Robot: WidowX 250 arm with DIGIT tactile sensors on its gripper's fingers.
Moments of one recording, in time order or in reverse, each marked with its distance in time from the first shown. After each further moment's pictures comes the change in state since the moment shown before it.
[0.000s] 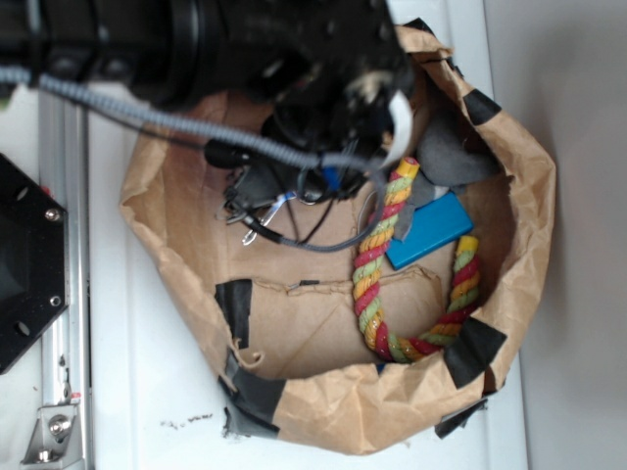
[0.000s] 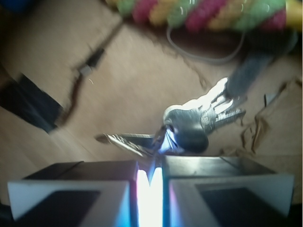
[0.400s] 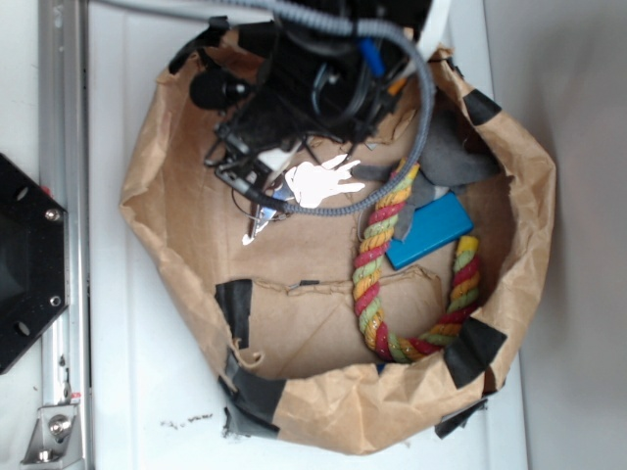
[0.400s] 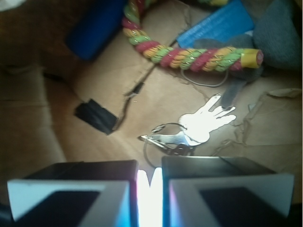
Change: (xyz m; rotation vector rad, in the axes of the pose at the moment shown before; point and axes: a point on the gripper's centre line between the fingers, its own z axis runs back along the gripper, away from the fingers) arm -0.004 -0.012 0.052 -0.167 -0.083 -0.015
